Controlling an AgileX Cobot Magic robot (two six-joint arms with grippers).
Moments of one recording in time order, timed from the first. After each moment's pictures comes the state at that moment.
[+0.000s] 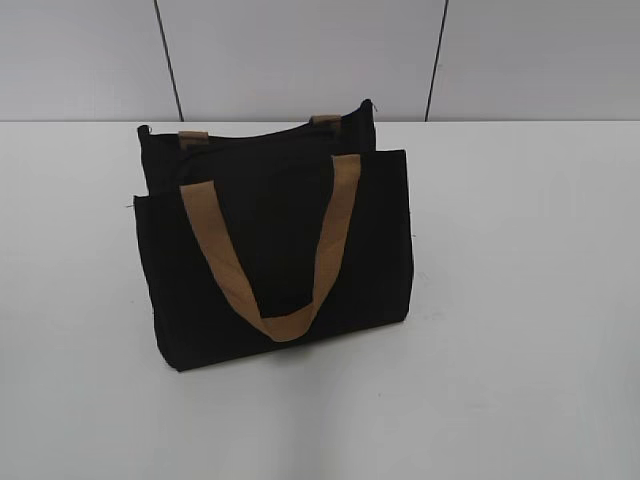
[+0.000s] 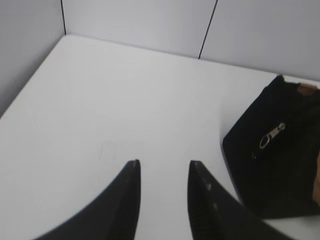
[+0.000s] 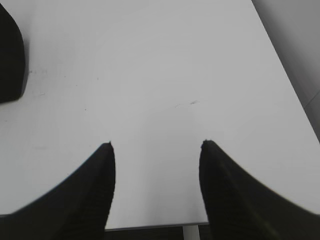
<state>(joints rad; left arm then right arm) -0.01 0.12 -0.62 0.00 0.96 -0.05 -0.06 -0.01 -0.48 0.02 1.10 -0.05</state>
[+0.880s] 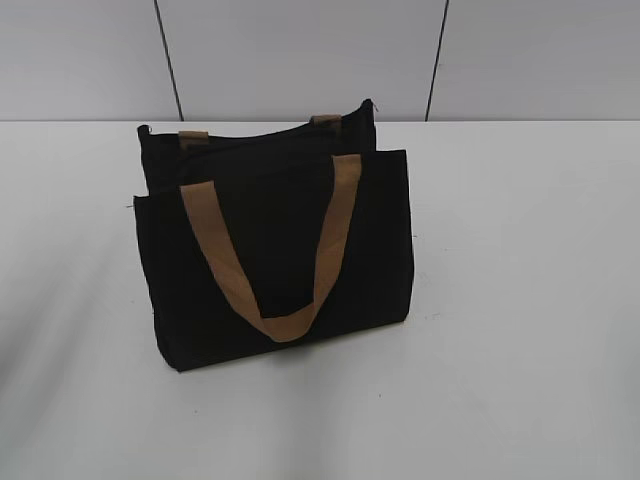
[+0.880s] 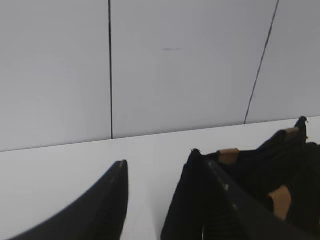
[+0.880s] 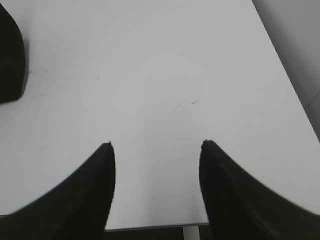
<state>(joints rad) -0.30 0.58 -0.37 -0.01 -0.03 0.06 -0.06 -0.01 -0.48 0.02 1.10 -0.05</state>
